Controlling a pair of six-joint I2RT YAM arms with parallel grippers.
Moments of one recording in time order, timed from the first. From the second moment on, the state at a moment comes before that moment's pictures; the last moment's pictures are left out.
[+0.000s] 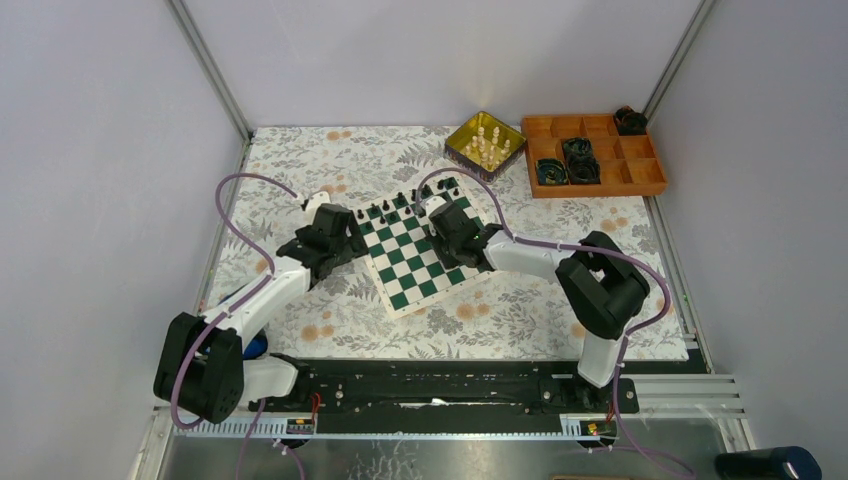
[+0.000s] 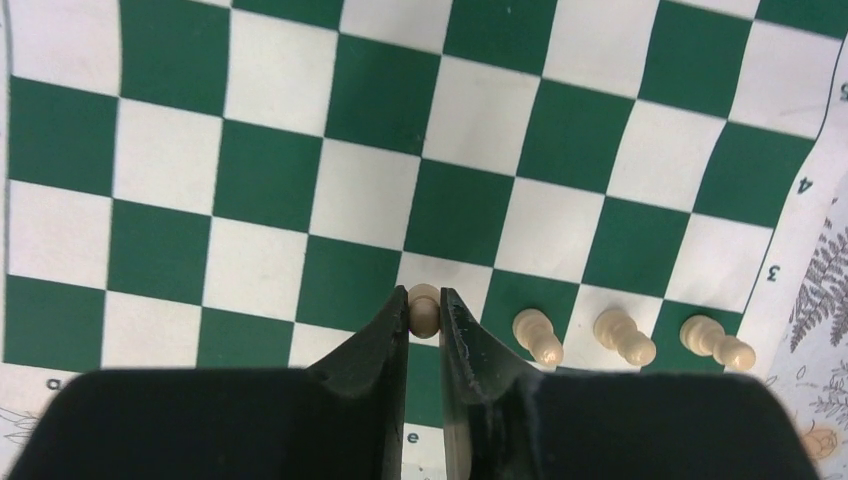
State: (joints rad) left arm -0.36 1.26 0.74 -0.33 -0.31 -0.63; right arm 0.79 1.83 1.14 -0.20 0.12 0.08
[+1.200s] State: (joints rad) left arm -0.43 1.25 0.72 -0.34 -0.36 -0.63; right arm 0.79 1.81 1.06 -0.14 0.16 0.11
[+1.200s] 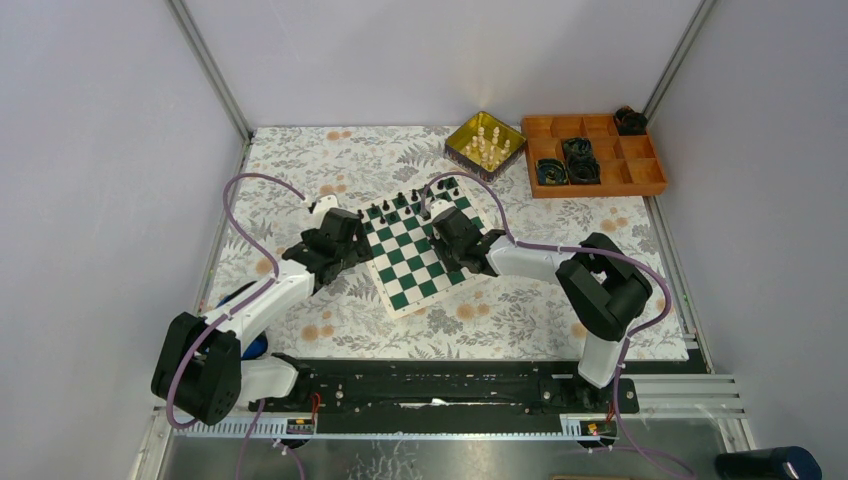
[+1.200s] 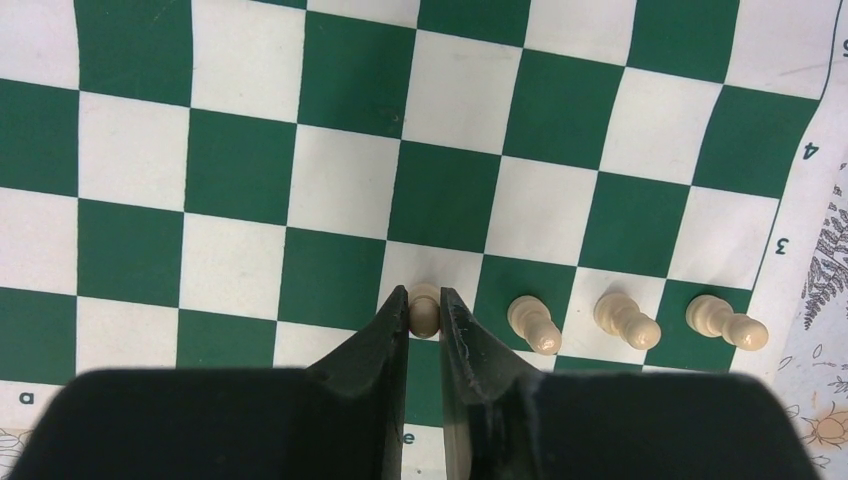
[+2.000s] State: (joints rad) left arm -0.44 1.25 0.72 -0.34 -0.37 -0.63; right arm 0.79 1.81 1.07 -0.16 0.17 0.13
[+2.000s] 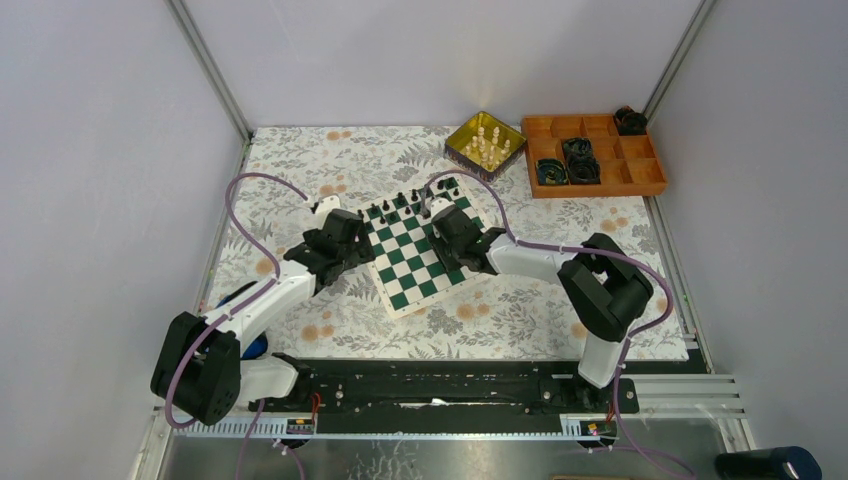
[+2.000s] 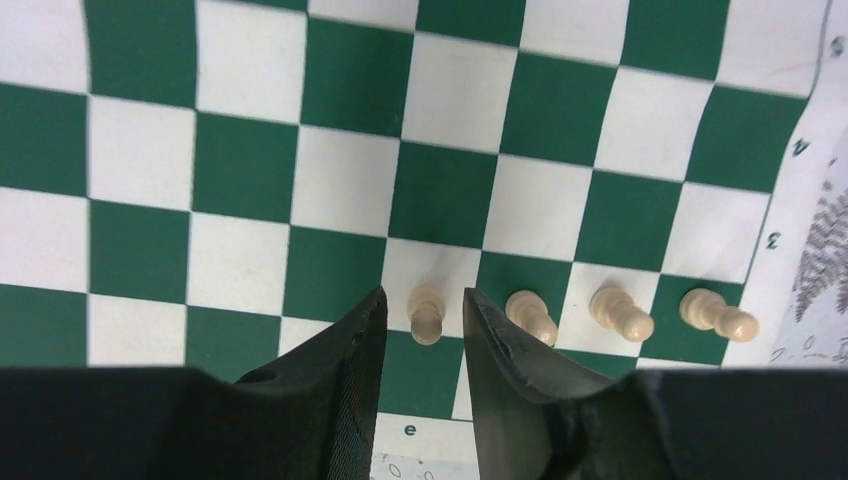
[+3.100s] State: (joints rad) left arm -0.45 1.38 0.91 -0.35 -0.37 -0.65; right arm 0.32 2.39 2.13 -0.50 0.01 -0.14
